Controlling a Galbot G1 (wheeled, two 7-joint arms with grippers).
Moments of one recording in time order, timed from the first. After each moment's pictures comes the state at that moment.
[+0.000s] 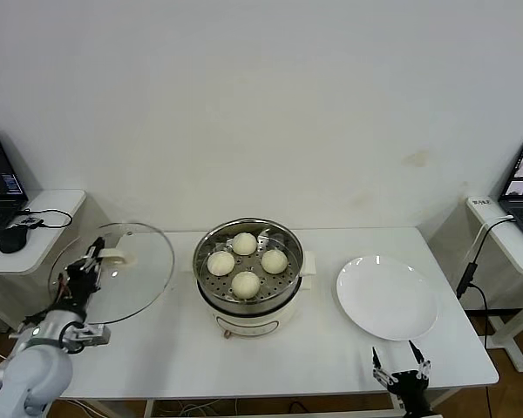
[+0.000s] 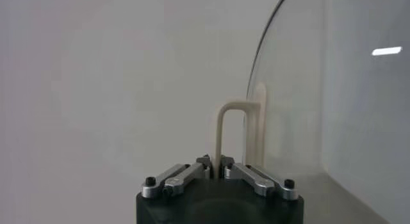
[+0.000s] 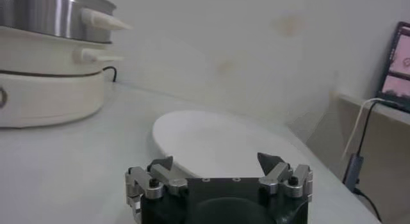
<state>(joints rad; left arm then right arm) 1.32 -0.92 -0.64 -1.92 0.96 0.13 0.01 -1.63 1.51 0.79 1.76 -0.09 0.23 -0.20</state>
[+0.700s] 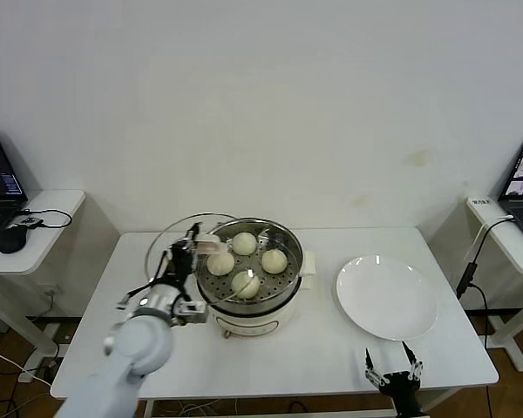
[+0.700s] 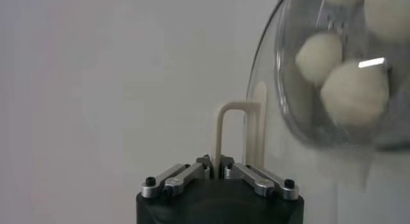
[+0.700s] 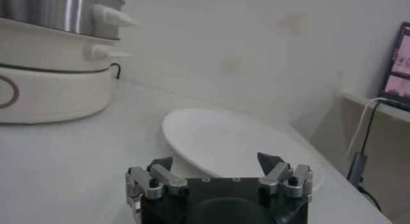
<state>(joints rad) 0.98 -1.09 -0.15 -1.94 1.13 0.36 0.23 -1.63 1.57 0.77 1.76 -0.17 0.24 -0.17</state>
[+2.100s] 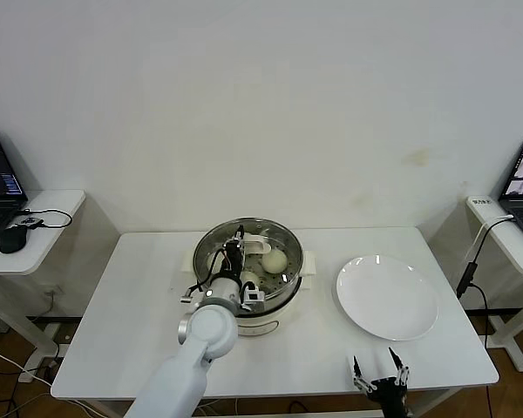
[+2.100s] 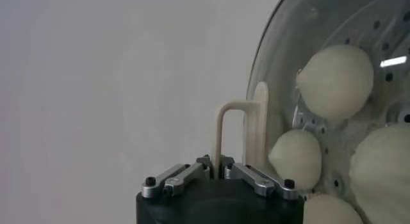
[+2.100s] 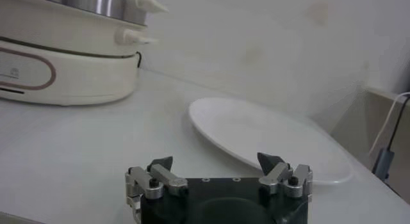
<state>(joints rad) 0.88 -1.37 -0.04 -1.74 1.33 0.41 0.27 -1.63 1.58 0.73 1.73 -0.21 0.24 -0.17</state>
